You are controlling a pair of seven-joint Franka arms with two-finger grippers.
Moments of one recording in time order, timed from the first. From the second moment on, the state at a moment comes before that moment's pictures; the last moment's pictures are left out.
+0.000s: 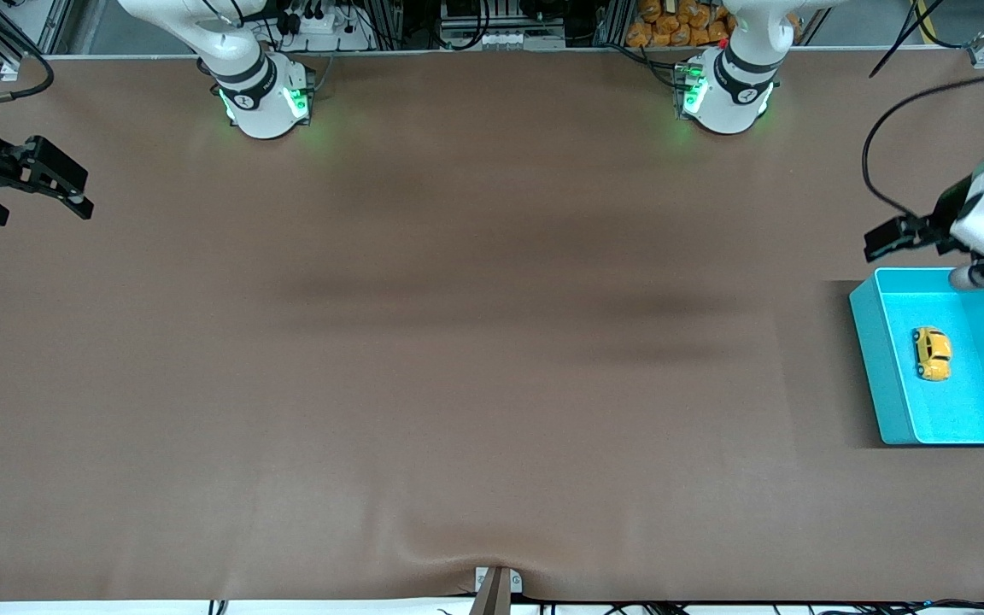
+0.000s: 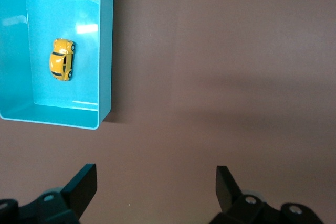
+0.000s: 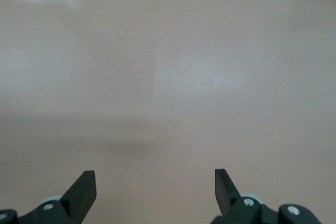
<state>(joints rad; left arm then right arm) 0.07 -0.02 -0.09 -1.74 0.05 1.65 -0.10 0.07 -0.04 0.00 -1.50 0.00 1.56 -0.02</state>
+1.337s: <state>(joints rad) -0.02 -0.04 -0.04 -1.57 0.01 1.52 -0.04 0.06 -0.04 -0.01 -1.49 0.00 1.55 -0.02</state>
